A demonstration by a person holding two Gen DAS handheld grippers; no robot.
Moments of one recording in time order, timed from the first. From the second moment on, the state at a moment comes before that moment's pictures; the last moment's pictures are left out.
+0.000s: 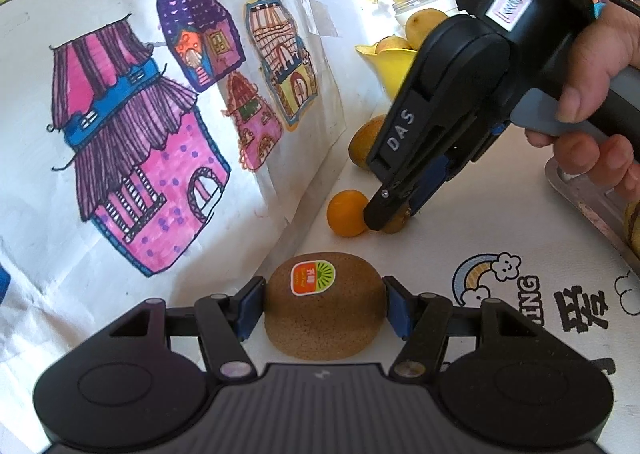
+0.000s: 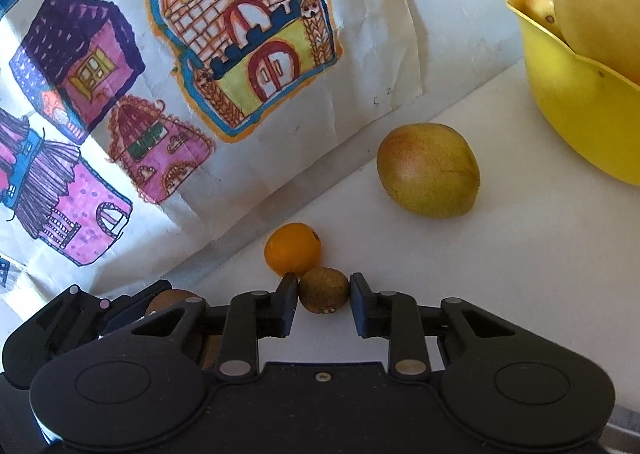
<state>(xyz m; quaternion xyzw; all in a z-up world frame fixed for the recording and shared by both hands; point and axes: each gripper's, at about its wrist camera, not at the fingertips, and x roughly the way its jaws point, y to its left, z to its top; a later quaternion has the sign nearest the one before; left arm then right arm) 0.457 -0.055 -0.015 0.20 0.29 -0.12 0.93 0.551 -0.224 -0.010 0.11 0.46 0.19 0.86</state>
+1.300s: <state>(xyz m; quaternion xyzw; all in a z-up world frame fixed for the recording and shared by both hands) 0.302 -0.058 0.030 -0.15 0.38 -0.22 0.89 0.305 -0.336 0.065 0.11 0.34 0.20 0.91</state>
